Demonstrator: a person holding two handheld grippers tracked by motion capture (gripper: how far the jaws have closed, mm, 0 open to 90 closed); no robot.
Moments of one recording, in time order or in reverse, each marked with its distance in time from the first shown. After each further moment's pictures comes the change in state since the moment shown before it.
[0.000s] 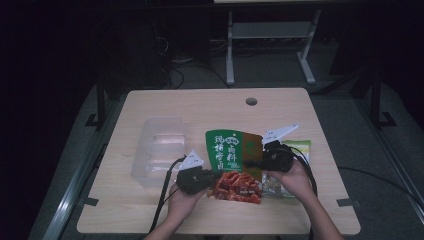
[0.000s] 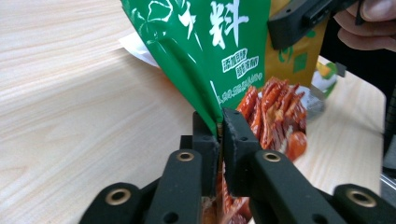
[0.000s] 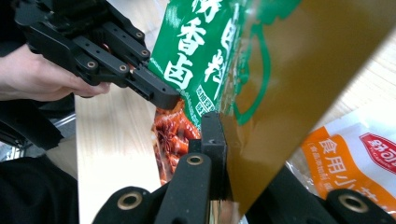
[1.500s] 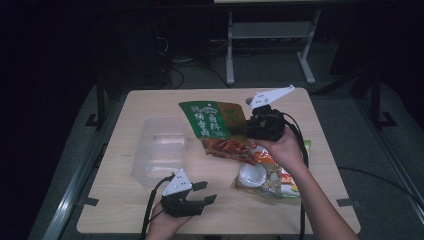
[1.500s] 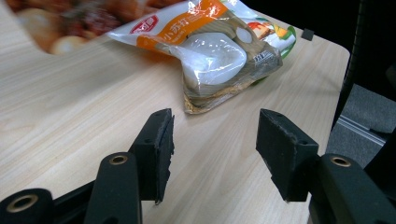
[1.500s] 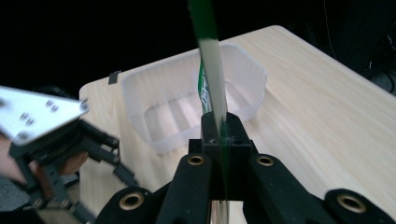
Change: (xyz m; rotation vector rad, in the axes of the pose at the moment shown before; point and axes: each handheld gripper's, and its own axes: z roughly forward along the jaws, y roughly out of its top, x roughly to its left) left arm -0.028 -0.026 -0.049 0.011 -0.018 0.115; right arm 0.032 0.110 -0.030 -0.117 -0.065 -0.139
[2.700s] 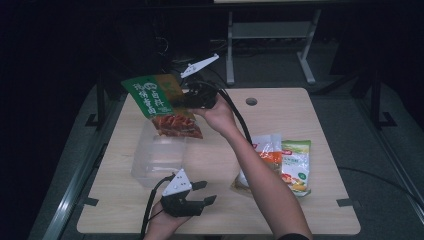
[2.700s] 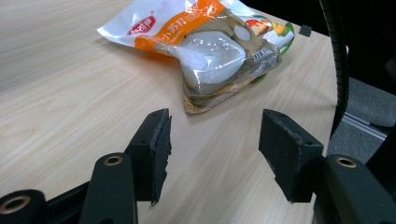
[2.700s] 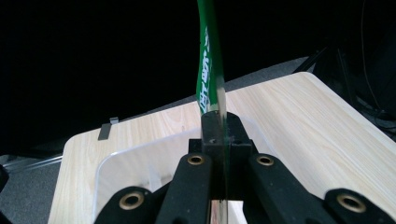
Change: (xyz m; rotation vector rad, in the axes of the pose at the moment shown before) left arm 0.004 -0.001 0.001 0.004 -0.012 0.024; right arm -0.019 0.102 0.135 -0.018 0.094 -0.049
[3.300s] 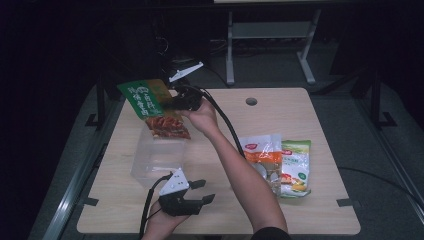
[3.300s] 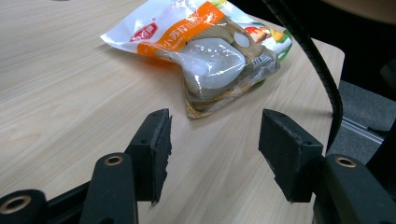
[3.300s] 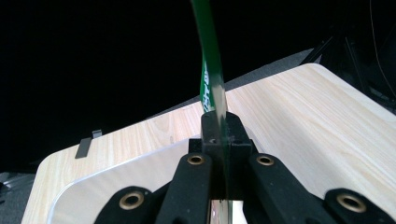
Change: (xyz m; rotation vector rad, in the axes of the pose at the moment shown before) left arm 0.003 0.001 -0.005 -0.018 -0.005 0.002; right arm -0.026 -0.013 0.064 -0.014 0.021 0.087
